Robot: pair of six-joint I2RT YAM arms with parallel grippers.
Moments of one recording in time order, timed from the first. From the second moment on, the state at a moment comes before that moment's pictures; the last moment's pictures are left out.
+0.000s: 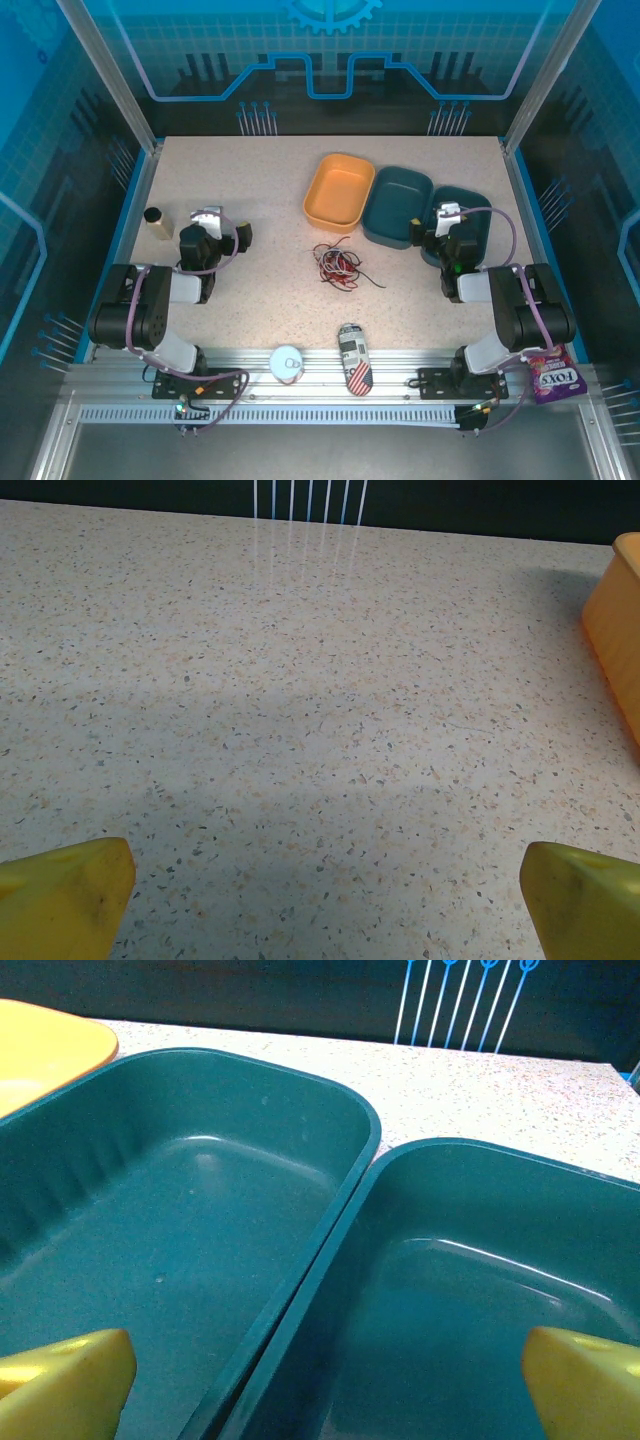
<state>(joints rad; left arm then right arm) 0.02 1.55 0.37 0.84 0.10 -0.09 0.06 1.54 0.38 0.83 0.05 -0.06</state>
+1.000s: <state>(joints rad) 0.02 1.51 0.36 0.82 0.10 -0.09 0.06 1.50 0.38 0.78 0.05 -0.06</state>
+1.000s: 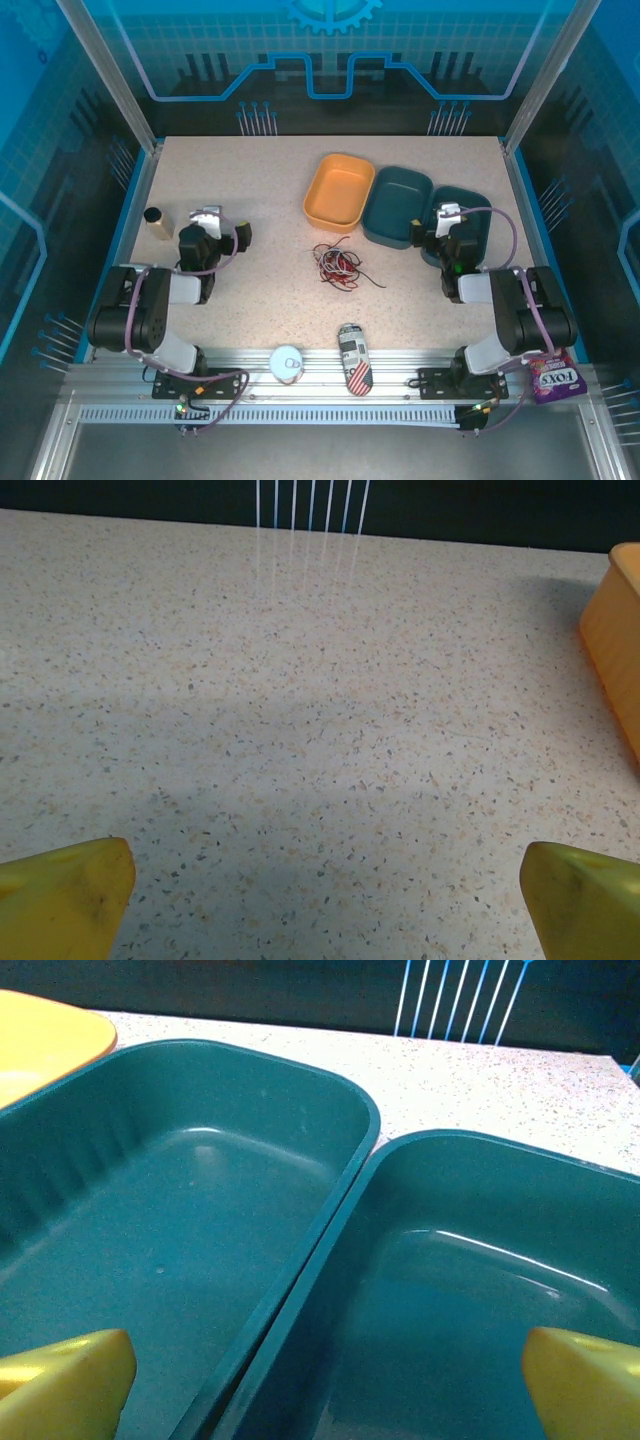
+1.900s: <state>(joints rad) -0.20 0.77 0.46 0.07 0.24 -0.52 0.57 1.11 0.85 -0.44 0.40 0.35</state>
